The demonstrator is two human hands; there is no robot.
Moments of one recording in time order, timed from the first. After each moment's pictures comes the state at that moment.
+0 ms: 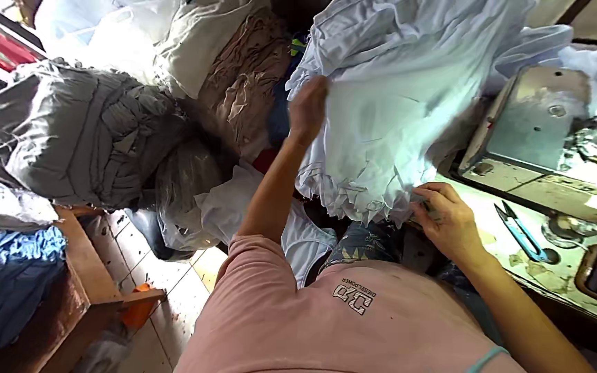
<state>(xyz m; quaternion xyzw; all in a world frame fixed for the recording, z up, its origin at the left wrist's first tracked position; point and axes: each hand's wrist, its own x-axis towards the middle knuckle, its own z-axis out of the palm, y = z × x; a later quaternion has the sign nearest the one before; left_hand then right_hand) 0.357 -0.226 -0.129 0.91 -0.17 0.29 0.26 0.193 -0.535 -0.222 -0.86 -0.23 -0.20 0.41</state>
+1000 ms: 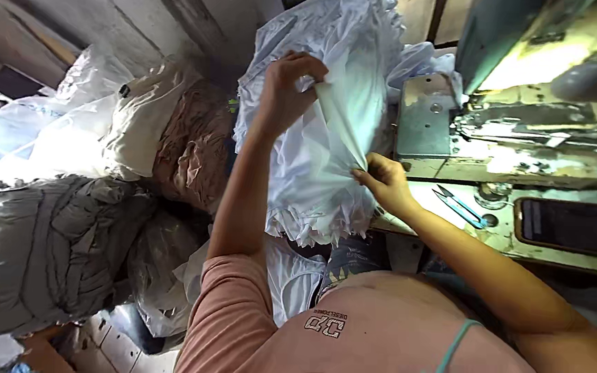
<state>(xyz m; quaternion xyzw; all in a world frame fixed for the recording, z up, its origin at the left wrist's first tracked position) 0.397 -0.339 -0.021 0.81 -0.50 0.18 0.26 0.247 -0.522 -0.182 -0.70 -0.16 -0.16 0.67</state>
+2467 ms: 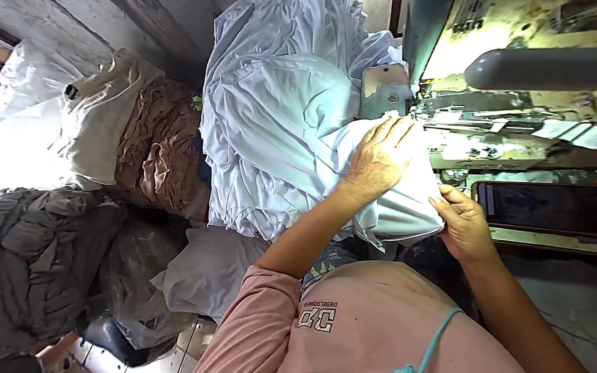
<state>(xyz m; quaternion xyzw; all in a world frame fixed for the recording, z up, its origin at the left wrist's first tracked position) 0.275 -0.500 -0.159 0.80 -0.50 0.25 0.20 0.125 -0.625 -0.217 -0.55 0.07 -0.18 0.81</state>
